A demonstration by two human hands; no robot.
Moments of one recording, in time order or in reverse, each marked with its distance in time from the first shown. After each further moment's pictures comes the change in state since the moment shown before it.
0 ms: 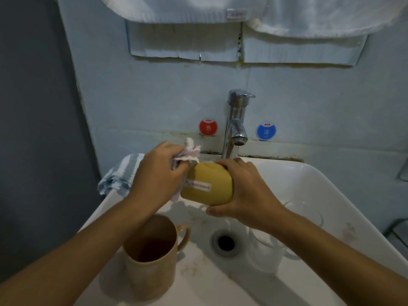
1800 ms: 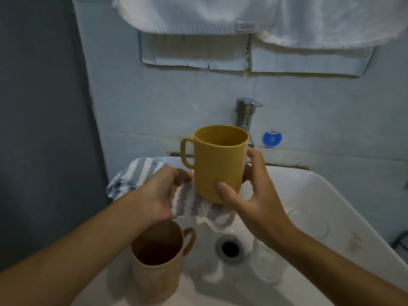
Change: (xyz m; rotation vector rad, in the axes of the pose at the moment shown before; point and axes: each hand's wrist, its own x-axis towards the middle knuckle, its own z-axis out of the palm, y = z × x) left_hand -0.002 0.010 -0.011 -1.052 -0.432 -1.079; right_hand -0.016 -0.031 -0.004 0.629 0.248 -0.076
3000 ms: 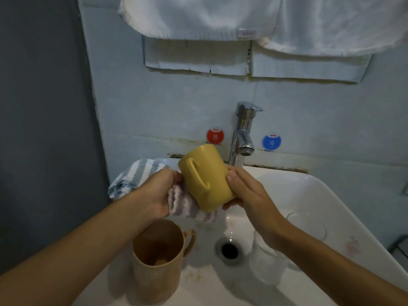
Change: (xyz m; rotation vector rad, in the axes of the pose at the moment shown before) left_hand 0.022 -0.001 -0.015 0.101 0.210 0.015; right_hand 0.007 0.018 -0.004 0.165 -0.131 0.283
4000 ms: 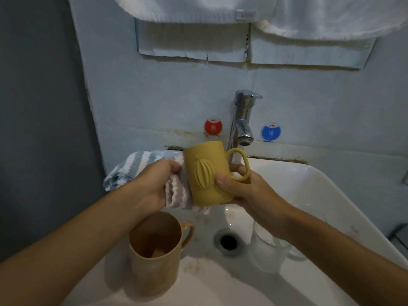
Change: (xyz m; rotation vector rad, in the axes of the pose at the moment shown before) left_hand -0.003 0.001 0.001 0.004 0.003 0.032; right_hand 0.005 0.001 -0.011 0.191 -0.147 0.165
